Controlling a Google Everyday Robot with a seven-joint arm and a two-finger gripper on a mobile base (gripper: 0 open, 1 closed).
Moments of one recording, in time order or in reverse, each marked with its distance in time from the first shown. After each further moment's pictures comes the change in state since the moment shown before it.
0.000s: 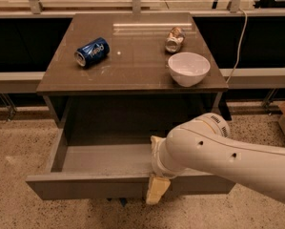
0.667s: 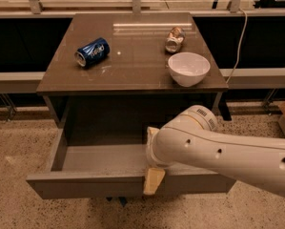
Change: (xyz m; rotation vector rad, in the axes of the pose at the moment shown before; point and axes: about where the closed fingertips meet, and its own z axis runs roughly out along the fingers) arm -0.010 -0.033 0.009 0.081 0.033 -0.034
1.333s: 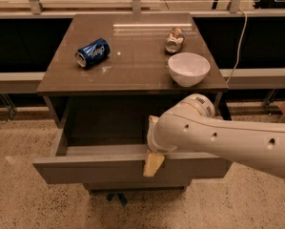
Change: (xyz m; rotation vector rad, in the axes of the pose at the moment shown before) arm 0.007 -0.043 0.013 0.038 0.006 0.011
